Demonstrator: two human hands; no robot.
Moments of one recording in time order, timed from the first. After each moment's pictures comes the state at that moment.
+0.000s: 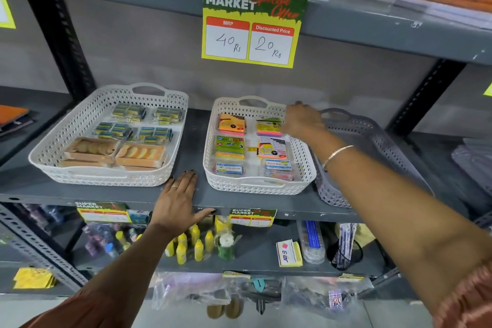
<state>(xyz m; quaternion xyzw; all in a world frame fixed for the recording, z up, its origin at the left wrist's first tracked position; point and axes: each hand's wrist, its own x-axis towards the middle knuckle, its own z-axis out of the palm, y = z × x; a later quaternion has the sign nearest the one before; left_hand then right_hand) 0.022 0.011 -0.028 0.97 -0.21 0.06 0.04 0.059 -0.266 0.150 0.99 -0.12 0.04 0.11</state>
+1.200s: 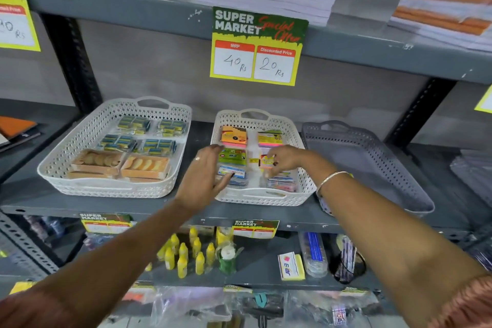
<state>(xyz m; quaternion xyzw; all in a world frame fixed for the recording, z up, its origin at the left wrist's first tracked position) 0.040 -0.028 0.052 0.88 -0.32 0.20 0.30 0.057 -0.263 0.110 0.97 -0.02 -0.21 -0.07</state>
